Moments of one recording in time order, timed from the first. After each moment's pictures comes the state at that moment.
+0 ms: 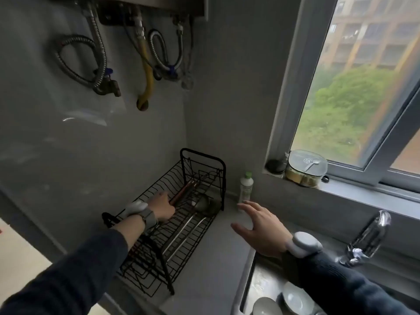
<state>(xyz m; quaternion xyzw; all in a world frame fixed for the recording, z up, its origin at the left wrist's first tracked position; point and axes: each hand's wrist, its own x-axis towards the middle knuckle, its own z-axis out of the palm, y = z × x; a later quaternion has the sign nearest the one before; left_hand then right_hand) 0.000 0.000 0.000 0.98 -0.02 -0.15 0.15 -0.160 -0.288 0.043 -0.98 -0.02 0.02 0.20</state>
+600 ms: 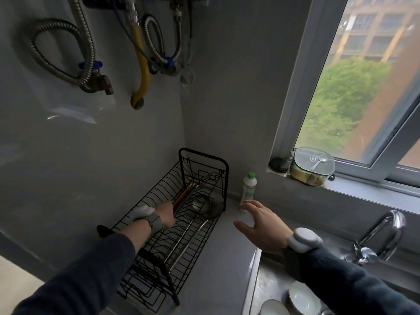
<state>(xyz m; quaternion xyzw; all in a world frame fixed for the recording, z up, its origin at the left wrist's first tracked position) 0.046 0.006 -0.041 0.97 -0.07 -0.22 0.03 -0.116 -0.275 0.032 -0.98 0.00 0.03 0.20</state>
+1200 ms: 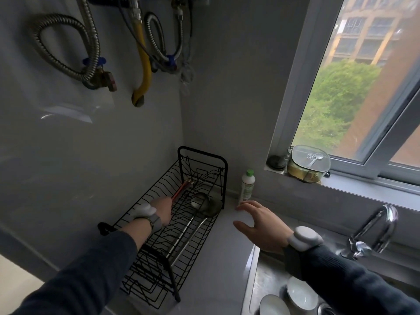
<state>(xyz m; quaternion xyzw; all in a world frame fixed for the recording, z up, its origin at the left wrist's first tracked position) 0.049 0.014 -0.043 0.98 -0.11 -0.17 -0.06 -0.127 -0.266 0.028 -0.98 -0.02 0.02 0.21</state>
